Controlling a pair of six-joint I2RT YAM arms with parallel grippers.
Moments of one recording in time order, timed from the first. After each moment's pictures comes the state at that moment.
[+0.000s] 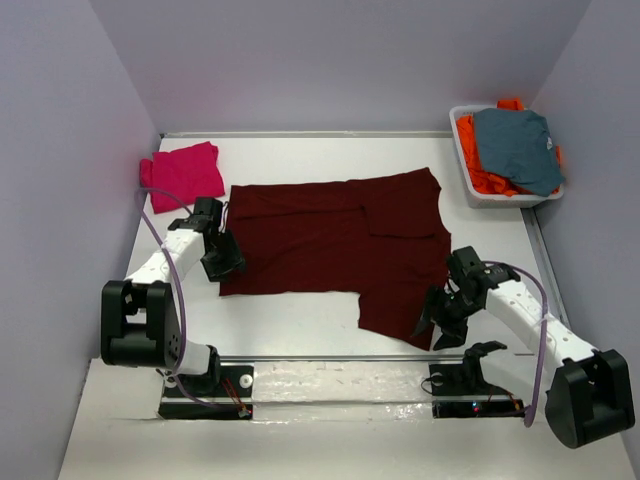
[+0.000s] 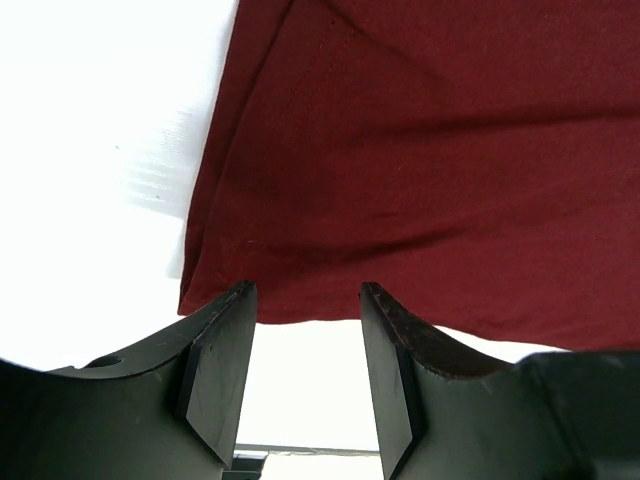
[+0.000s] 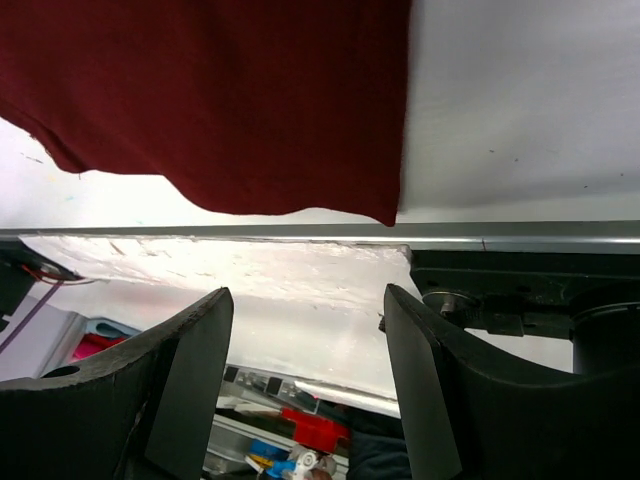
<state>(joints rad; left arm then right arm) -0.07 1.42 0.86 -0.72 0.03 -0.52 0.28 1.02 0.58 -1.05 -0.38 0.73</state>
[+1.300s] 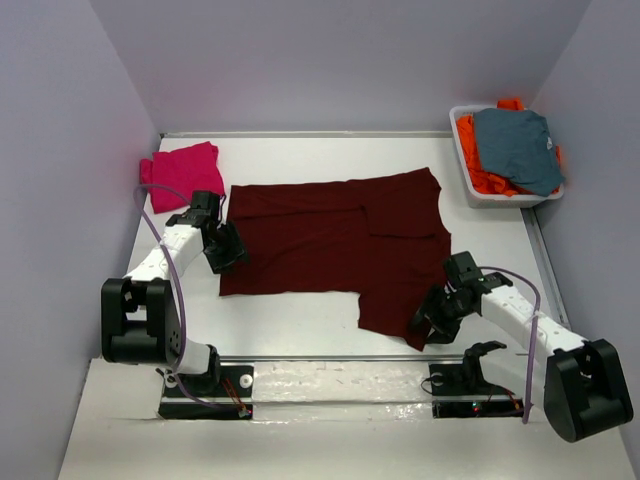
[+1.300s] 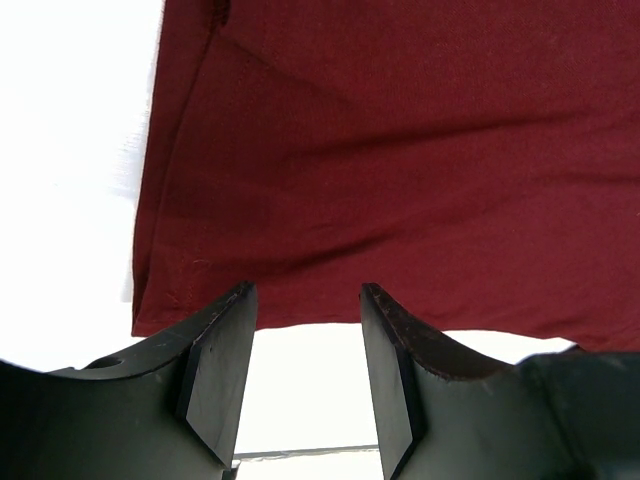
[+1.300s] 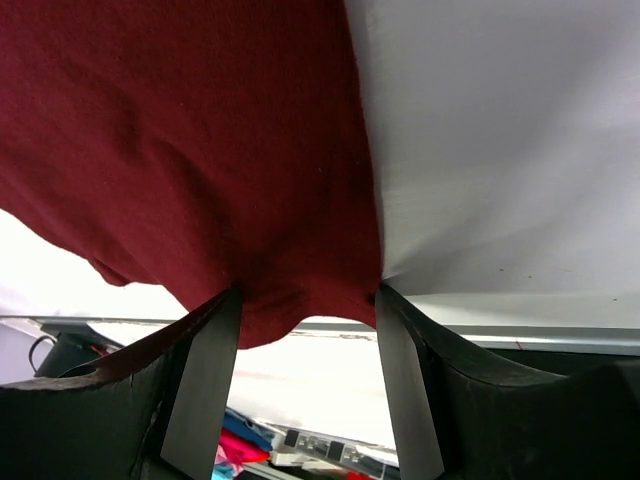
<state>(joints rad) -0.06 1.43 0.91 -0.69 0.14 -0.52 0.28 1.04 0.44 -0.79 -0.28 0.93</state>
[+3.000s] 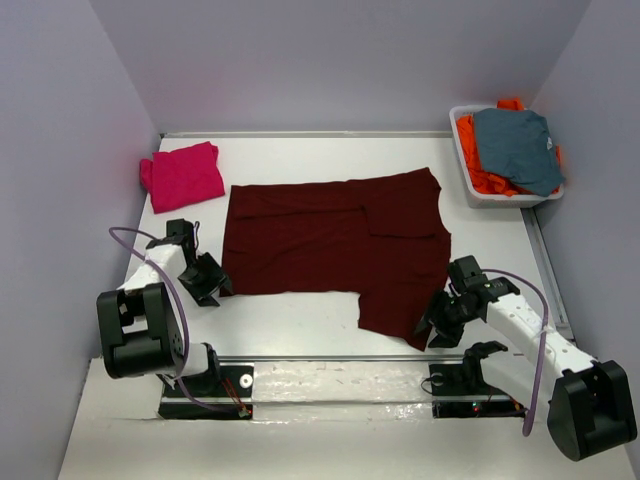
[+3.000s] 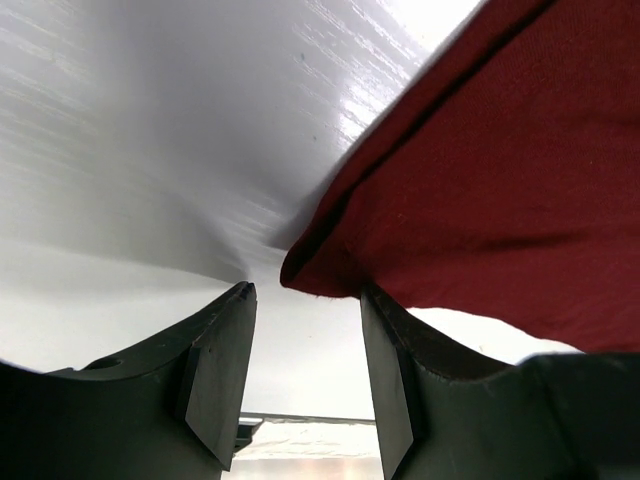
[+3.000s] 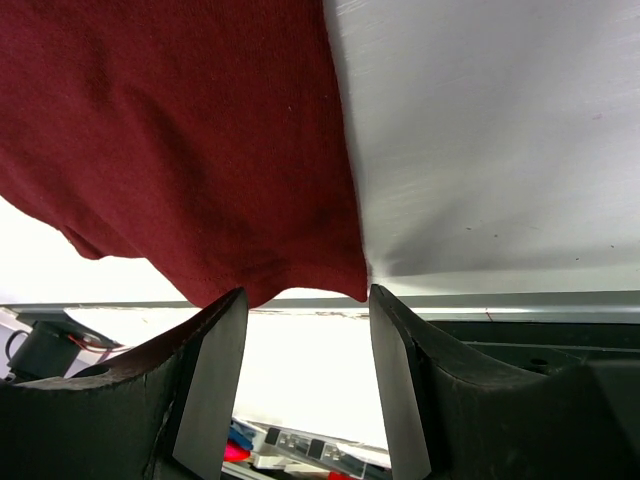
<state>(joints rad) 0.16 1.37 0.71 -0.76 0.16 -0.55 0.28 0.93 0.44 -0.89 -0.31 0.89</state>
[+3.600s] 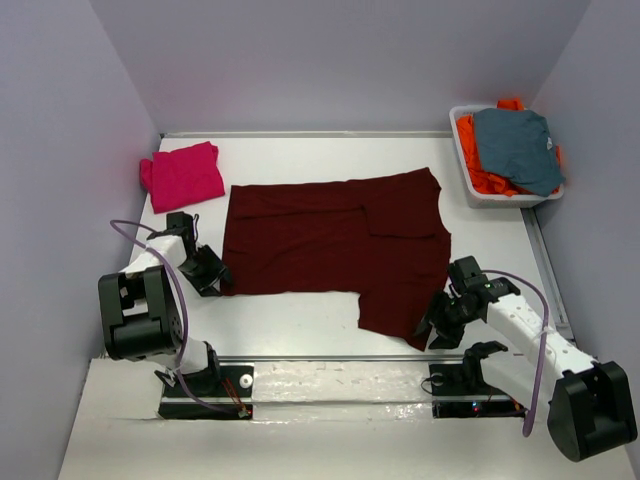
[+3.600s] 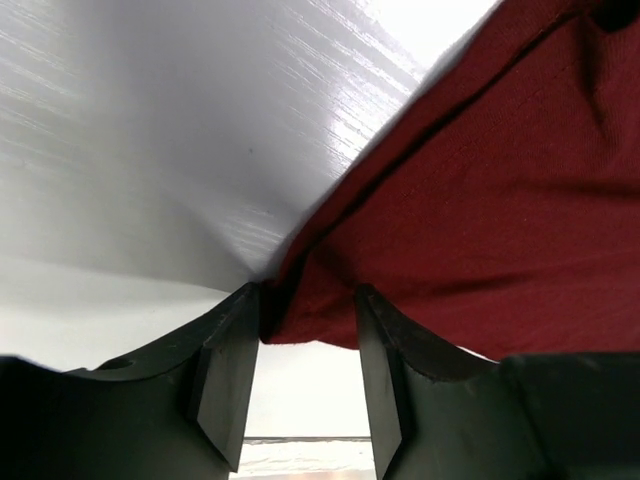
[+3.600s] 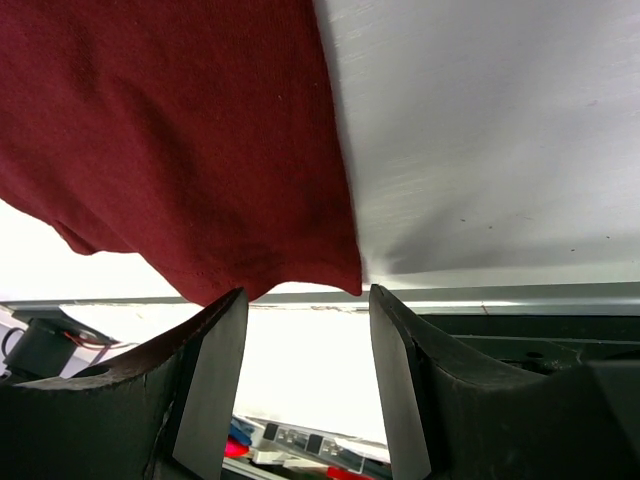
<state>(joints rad) 0.17 1.47 0.77 -0.69 0.19 -0.56 0.28 0.93 0.44 -0.91 -0.32 0.89</state>
